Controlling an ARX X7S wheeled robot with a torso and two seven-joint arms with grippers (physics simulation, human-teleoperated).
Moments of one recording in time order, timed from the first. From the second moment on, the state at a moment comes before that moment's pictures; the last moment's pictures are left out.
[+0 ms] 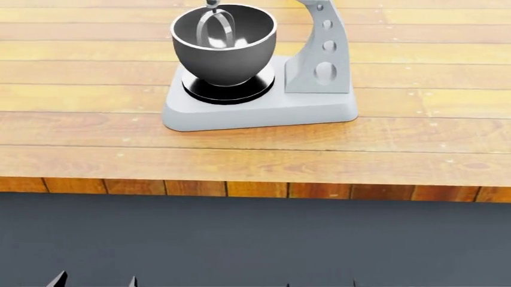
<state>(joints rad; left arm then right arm) 0.02 -0.12 0.14 -0.01 -0.15 0.07 -0.06 0.02 0.12 -0.18 0.06 -0.03 -0.05 0.14</state>
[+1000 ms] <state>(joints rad) 0.02 -0.16 0.20 0.02 -0.20 0.05 -0.07 0.03 0.15 -0.22 0.07 0.01 -0.04 0.18</state>
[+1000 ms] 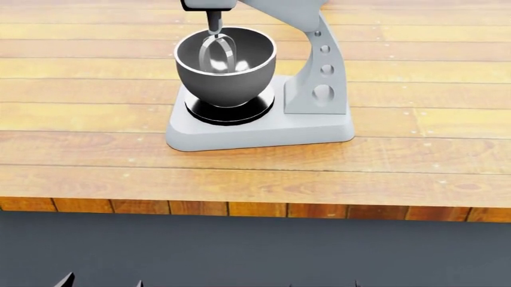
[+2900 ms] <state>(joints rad) -0.44 -0.28 -0.01 0.81 -0.47 -0.86 -0.31 0.43 0.20 0.00 -0.72 0.36 0.64 0.26</state>
